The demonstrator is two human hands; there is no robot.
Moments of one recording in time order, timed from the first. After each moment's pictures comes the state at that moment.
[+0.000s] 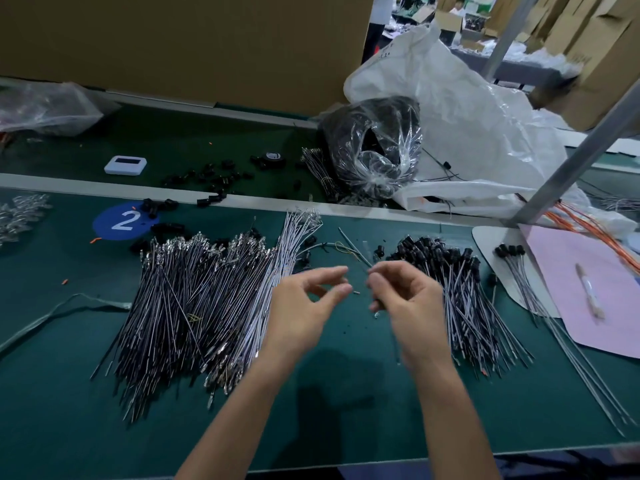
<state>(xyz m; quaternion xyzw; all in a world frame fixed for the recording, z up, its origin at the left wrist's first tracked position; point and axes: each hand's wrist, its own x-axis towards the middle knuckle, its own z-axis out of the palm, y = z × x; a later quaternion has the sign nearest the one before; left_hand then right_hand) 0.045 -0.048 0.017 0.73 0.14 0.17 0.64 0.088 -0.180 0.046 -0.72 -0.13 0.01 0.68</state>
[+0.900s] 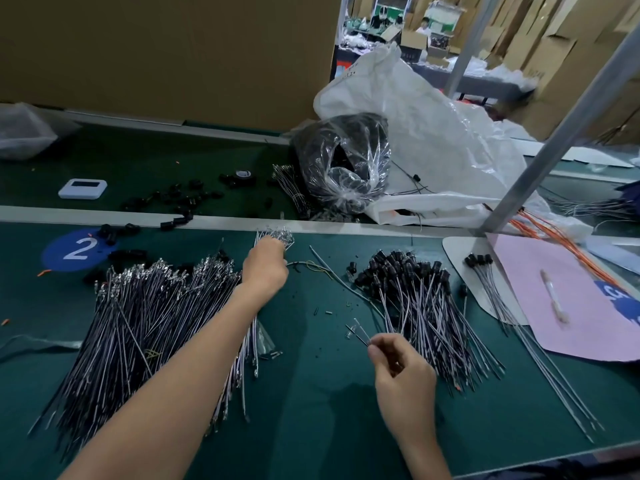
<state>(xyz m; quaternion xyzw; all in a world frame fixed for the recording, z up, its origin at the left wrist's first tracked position) 0.179 0.010 -0.013 0.95 0.20 0.09 0.24 0.073 -0.231 -0.014 -0.86 -0.06 -0.09 0.50</state>
